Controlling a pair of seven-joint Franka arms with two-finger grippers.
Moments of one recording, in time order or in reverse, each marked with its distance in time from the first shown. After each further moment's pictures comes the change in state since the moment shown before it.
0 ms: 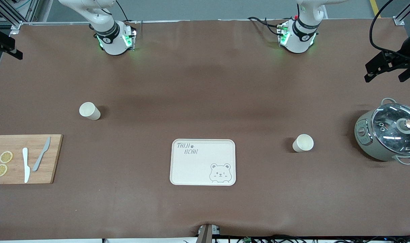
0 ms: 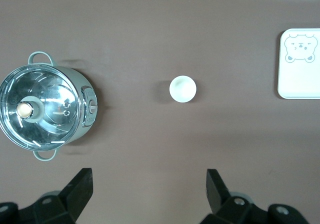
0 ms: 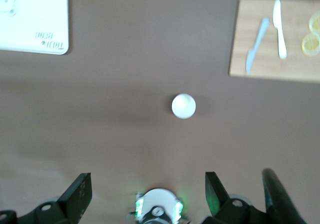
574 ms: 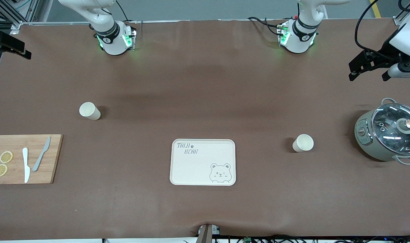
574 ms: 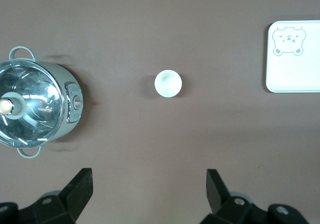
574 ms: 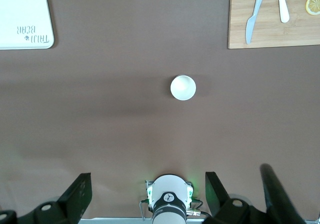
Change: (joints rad) left arm -0.172 -0.014 0.102 -0.035 0.000 -0.001 -0.066; right arm 0.025 -0.037 -0.023 -0.111 -0.005 0.021 0.054
